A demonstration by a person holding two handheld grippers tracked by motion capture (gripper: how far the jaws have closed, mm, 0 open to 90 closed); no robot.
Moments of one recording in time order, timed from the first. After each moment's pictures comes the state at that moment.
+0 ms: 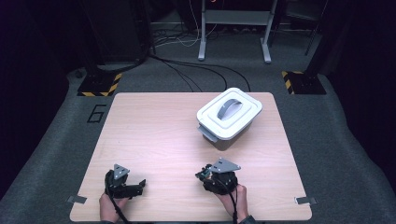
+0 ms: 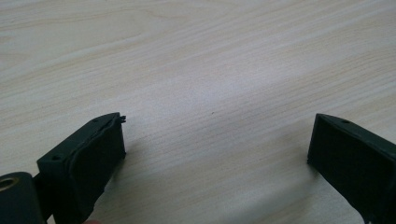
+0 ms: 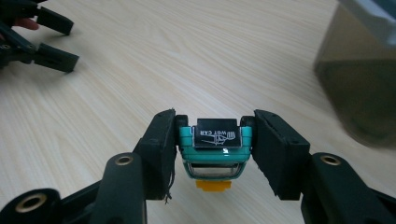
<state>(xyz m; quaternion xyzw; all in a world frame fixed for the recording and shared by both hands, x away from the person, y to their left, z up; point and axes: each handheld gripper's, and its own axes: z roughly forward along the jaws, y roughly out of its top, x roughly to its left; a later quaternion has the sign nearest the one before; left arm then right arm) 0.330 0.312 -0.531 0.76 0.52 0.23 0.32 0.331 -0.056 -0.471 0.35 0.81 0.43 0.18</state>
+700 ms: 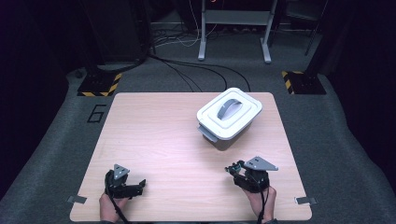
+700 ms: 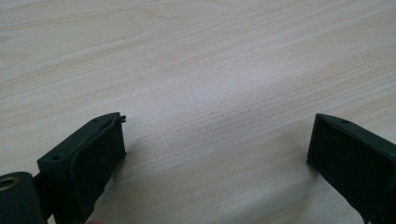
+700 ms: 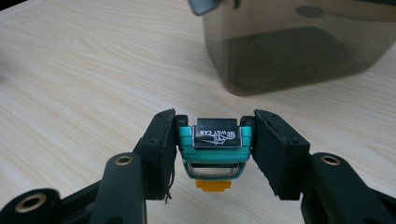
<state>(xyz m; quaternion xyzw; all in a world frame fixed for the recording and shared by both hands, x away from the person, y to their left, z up) 0.330 0.312 -0.531 0.76 0.52 0.23 0.32 0.329 -0.143 -0.464 0.44 0.76 0.43 0.22</state>
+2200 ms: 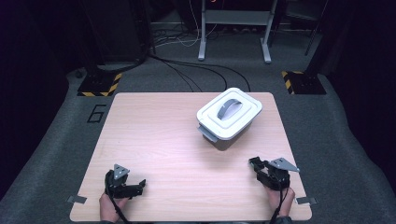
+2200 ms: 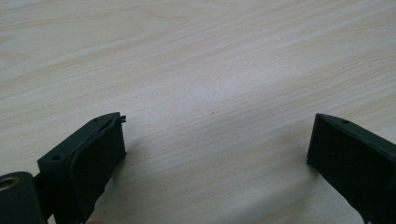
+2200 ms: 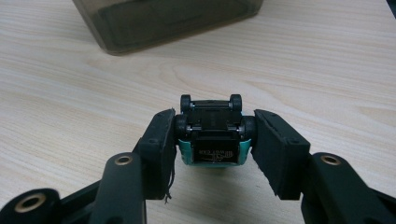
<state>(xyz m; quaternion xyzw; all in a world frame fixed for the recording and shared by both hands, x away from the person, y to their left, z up) 0.330 0.312 -0.531 0.76 0.52 0.22 0.32 0.350 -0.218 -0.512 0.52 0.71 0.39 0.26</state>
